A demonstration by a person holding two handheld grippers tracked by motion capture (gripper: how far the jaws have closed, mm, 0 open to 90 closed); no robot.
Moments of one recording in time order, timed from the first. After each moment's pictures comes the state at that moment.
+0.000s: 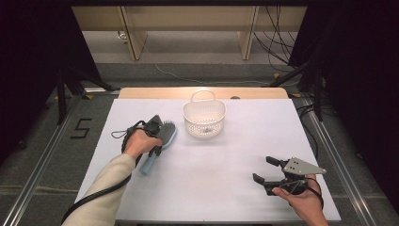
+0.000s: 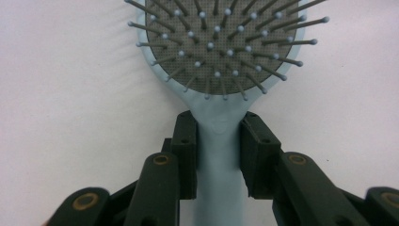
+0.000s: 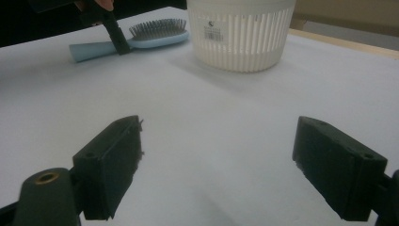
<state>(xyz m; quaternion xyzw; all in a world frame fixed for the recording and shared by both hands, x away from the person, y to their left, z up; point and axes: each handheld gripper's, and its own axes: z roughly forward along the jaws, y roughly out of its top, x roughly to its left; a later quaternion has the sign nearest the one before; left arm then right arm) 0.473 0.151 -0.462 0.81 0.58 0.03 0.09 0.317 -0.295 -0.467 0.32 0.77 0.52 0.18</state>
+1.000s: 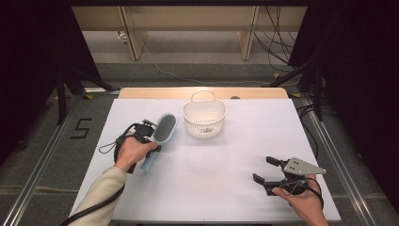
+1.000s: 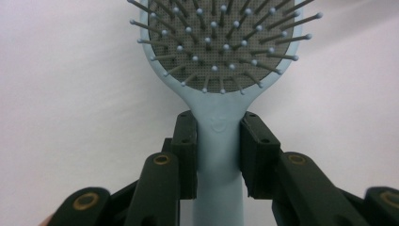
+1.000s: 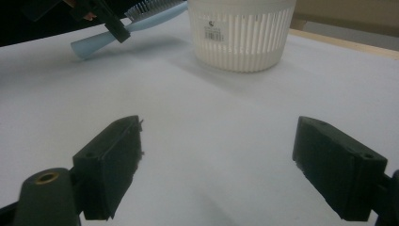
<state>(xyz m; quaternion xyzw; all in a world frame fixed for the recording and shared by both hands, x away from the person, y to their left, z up) 0.445 0.168 -0.452 0.80 0.55 0.08 0.25 0.317 -0.295 -0.466 0.32 0.77 0.52 0.18</state>
